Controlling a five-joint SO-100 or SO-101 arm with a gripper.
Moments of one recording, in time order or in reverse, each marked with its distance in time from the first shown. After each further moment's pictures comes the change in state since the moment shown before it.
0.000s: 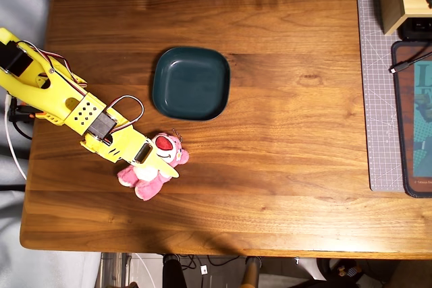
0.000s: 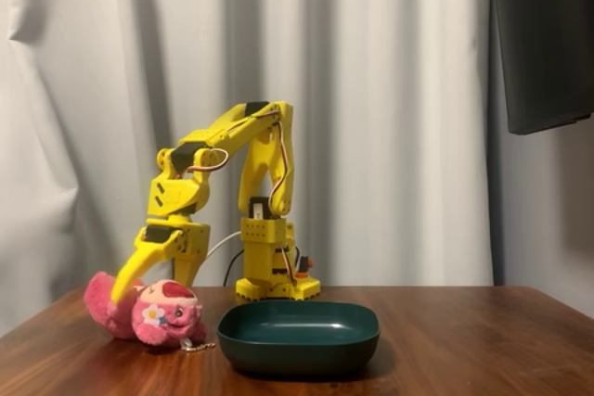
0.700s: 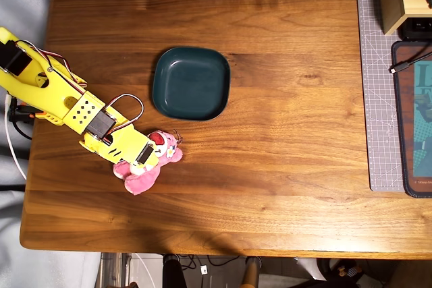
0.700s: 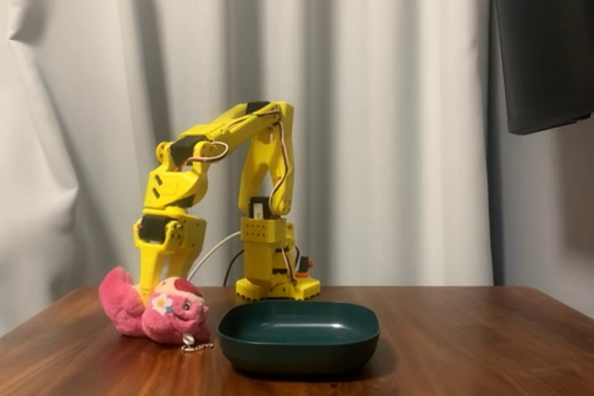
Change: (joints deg) arm 0.1 0.1 -2.2 0.2 -0.1
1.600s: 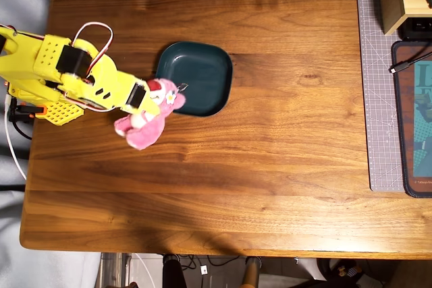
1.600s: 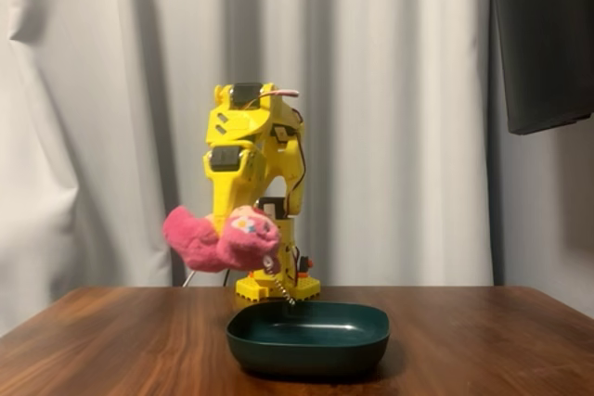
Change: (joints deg) arm 23.3 23.6 -8.1 21.5 13.4
